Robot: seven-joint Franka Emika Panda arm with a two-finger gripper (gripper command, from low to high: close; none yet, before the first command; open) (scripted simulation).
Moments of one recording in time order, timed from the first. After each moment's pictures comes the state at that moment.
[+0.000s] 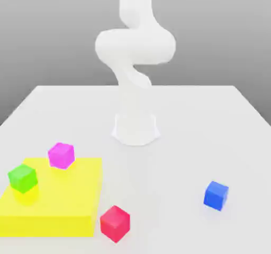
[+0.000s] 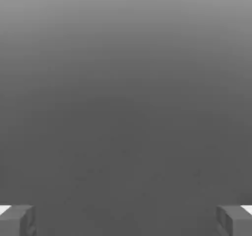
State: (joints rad) arm 0.04 -0.71 0.01 -2.34 0.00 2.35 0.76
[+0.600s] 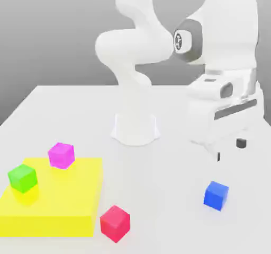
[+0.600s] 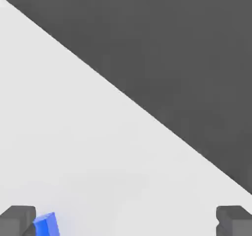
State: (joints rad) arm 0.32 -0.05 0.16 -2.65 -0.01 2.74 0.46
